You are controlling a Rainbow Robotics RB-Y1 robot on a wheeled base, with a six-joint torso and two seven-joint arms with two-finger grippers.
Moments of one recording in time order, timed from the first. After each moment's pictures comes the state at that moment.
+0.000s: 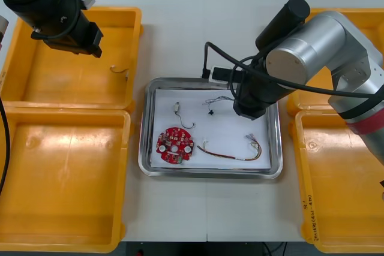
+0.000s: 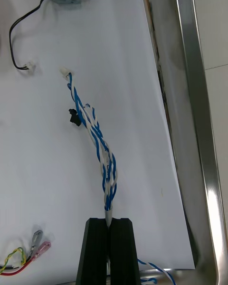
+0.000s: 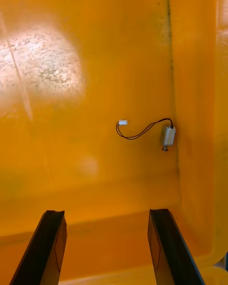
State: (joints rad) right arm -0.75 -0.54 0.48 -1.70 -0.76 1.53 2.18; left arm -0.98 0.62 -0.16 -1.30 0.68 1.72 -1.49
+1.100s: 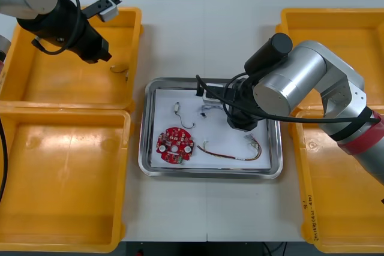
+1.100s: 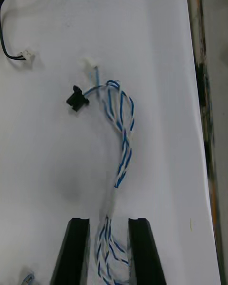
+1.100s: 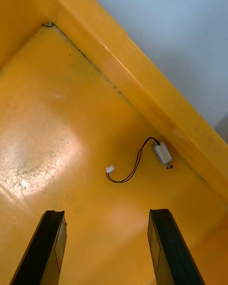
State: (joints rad) right arm -0.69 -0.54 0.59 -1.69 -0.66 1.38 2.18; left arm -0.90 0.62 -0.16 -1.28 0.77 1.46 -2.11
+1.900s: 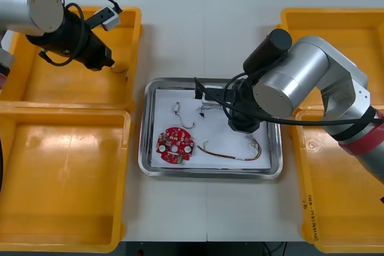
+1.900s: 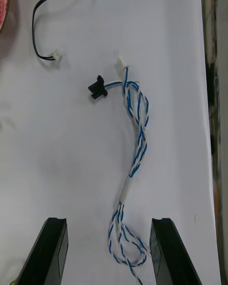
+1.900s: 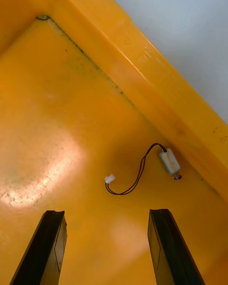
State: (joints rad) right arm -0.69 -0.54 0.58 -1.77 -0.66 1.48 2.18; left arm -0.84 0.62 -0.20 -1.28 0.78 1.34 -2.12
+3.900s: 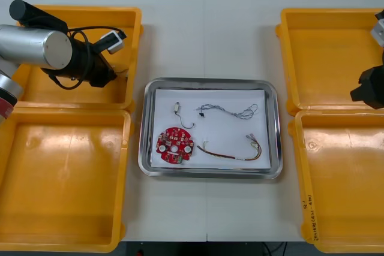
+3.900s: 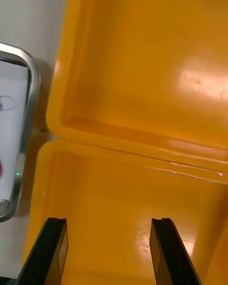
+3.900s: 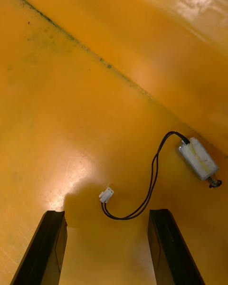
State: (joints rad) right arm -0.40 -0.86 -0.15 -2.21 -0.90 1.92 1.27; left arm -0.74 0.64 -0.29 -1.21 0.82 1.04 -2.30
